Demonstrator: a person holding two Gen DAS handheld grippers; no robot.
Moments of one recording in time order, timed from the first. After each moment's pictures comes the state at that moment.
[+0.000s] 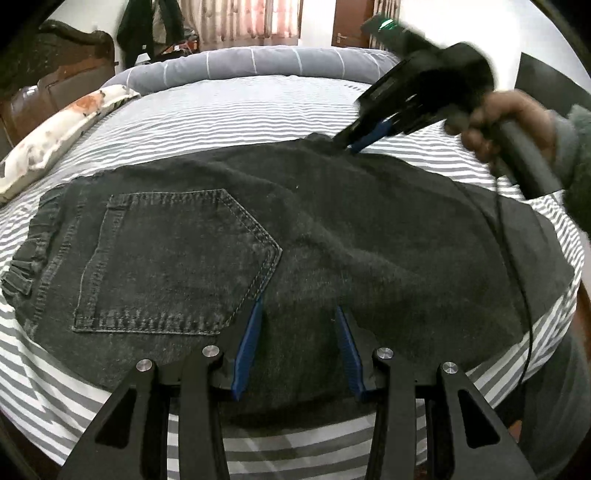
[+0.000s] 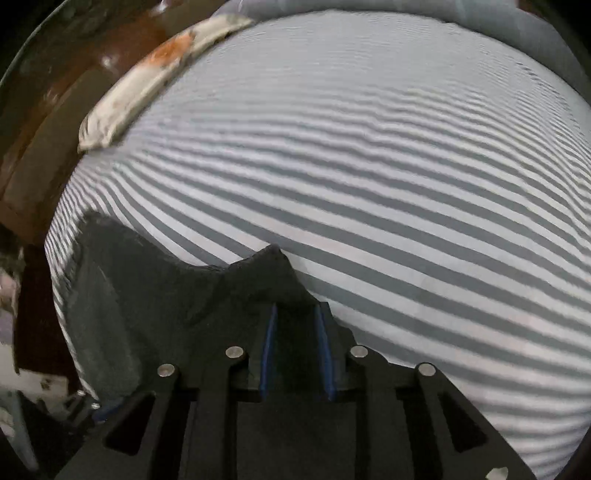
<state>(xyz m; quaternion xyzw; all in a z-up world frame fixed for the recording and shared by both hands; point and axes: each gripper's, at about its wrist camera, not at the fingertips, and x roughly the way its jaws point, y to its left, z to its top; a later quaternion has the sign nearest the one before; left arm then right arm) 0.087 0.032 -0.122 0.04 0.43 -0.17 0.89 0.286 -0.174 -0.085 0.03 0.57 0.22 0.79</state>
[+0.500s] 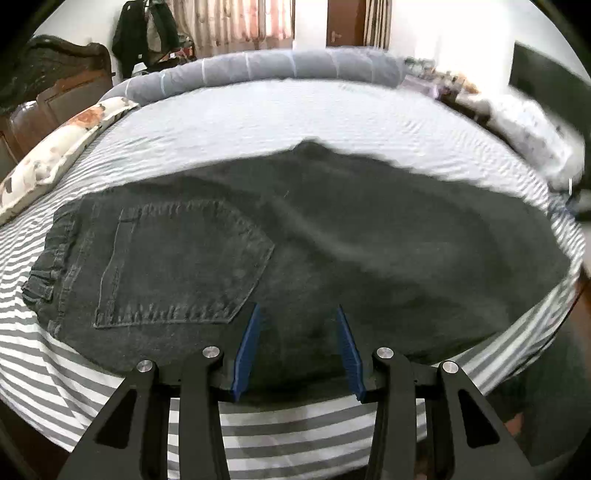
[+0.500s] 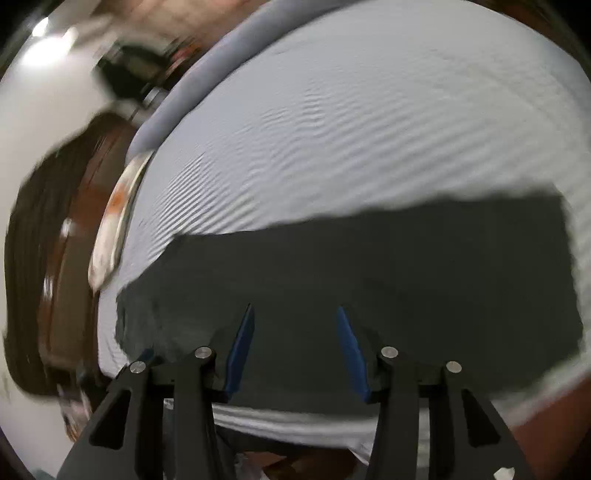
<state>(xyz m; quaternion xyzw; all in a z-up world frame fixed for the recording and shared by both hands) 0.060 0.025 -0.095 0.05 0.41 -0.18 0.89 0.038 -0.454 -0.066 0.33 0.50 0.04 0.80</state>
